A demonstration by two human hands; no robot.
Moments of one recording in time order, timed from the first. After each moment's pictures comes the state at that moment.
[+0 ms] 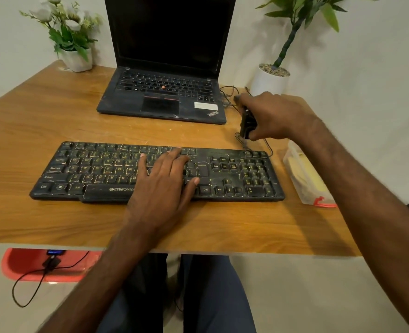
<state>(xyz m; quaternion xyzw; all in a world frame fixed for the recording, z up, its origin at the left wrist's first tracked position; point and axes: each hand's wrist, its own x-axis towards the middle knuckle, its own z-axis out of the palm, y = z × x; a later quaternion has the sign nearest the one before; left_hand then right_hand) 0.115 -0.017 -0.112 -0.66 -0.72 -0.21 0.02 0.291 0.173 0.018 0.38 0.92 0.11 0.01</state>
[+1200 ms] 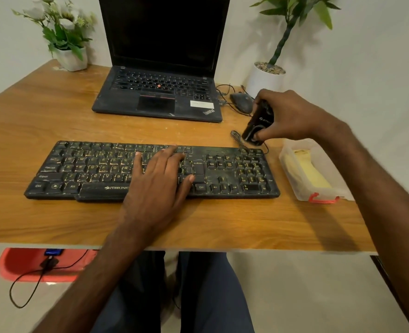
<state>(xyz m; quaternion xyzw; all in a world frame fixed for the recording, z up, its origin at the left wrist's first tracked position) 0.115 -0.017 -0.112 -0.66 -0.72 -0.21 0.02 0.328 0.189 0.015 0.41 0.91 0.02 -0.04</state>
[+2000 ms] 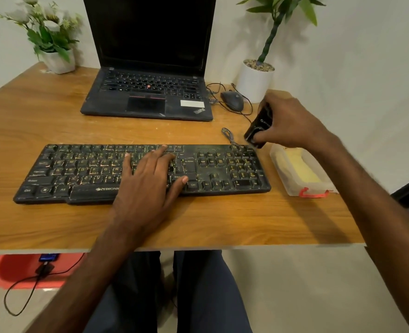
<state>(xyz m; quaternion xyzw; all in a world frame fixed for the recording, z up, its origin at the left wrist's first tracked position) 0.114 -0.016 -0.111 -0.66 -0.72 -0.19 0.02 0.347 0.165 0.005 0.49 0.87 -0.03 -0.11</state>
